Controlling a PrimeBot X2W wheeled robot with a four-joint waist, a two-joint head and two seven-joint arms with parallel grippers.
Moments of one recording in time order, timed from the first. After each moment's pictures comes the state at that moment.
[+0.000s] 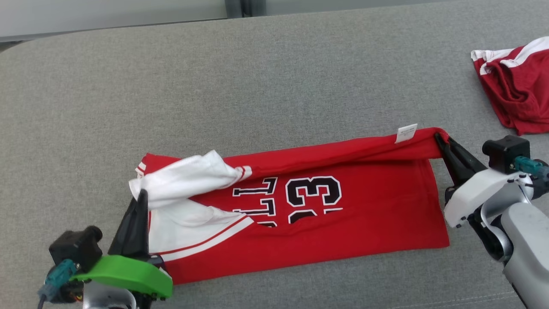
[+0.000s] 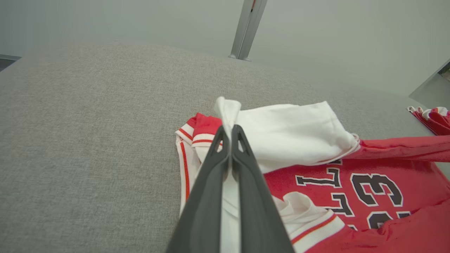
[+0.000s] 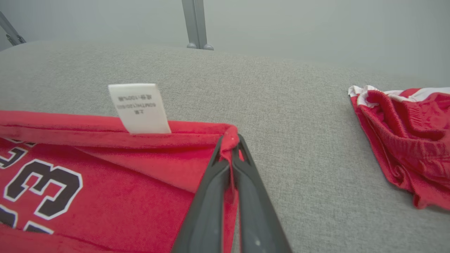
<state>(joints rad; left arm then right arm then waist) -0.02 0.26 -0.22 -0.06 -0.54 0.08 -0.05 -0.44 -0.48 0.41 0.43 0.52 0.13 -0.15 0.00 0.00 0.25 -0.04</state>
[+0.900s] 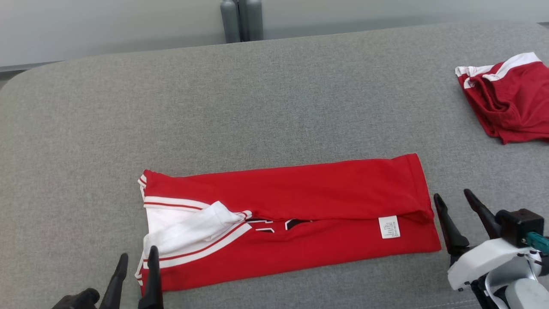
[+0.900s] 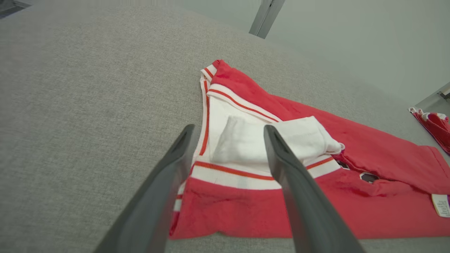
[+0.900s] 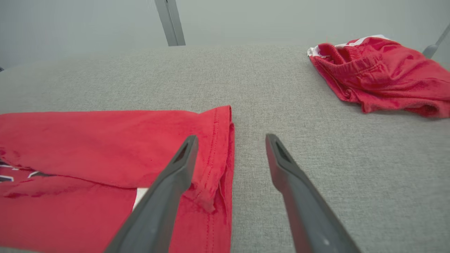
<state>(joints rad) 0.19 0.21 -0.20 0.02 -0.63 0.06 -0.18 -0.04 -0.29 0.10 0.19 0.34 0.13 -0.13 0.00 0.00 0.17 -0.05</state>
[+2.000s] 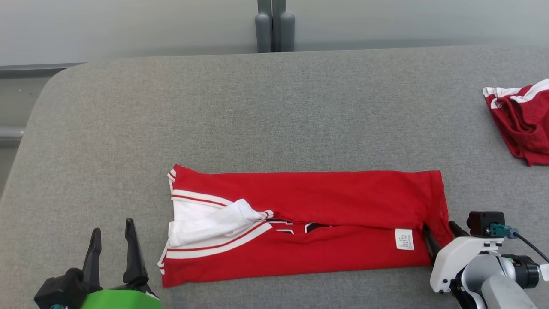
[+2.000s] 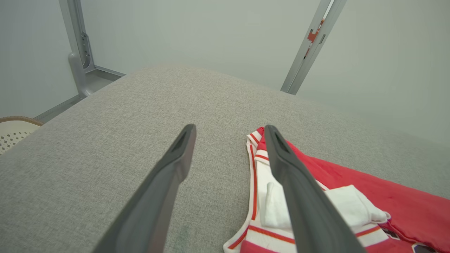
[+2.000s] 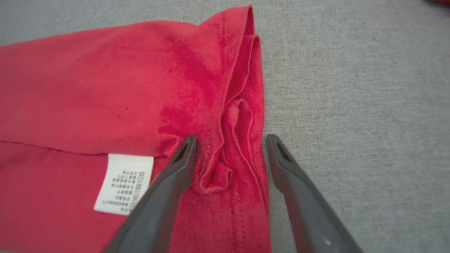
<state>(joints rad) 0.10 0.18 -0.13 0.05 -0.53 0.12 -0.25 -0.16 -0.19 0.06 0.50 0.29 0.13 0.08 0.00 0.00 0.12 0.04</state>
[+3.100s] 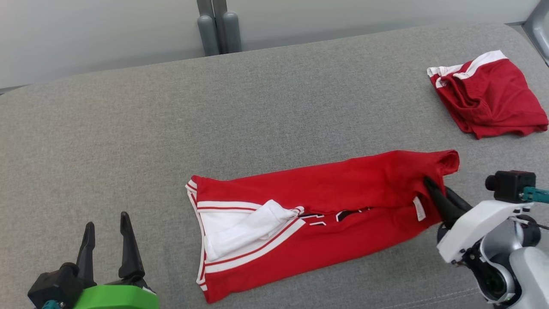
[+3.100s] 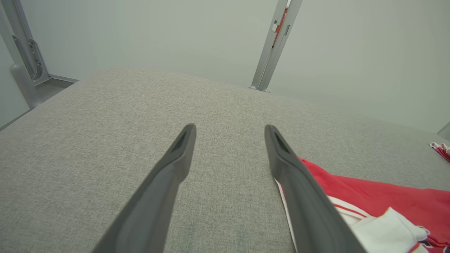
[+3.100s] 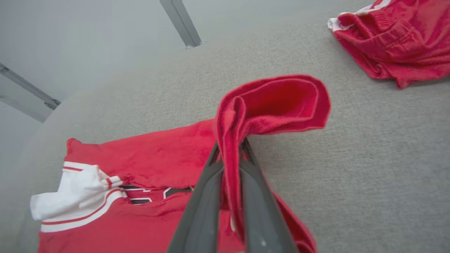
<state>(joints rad) 0.11 0.20 -0.13 -0.05 -0.51 0.19 -0.20 -0.13 -0.33 0.13 0.09 0.65 0.13 0.20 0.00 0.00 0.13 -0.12</state>
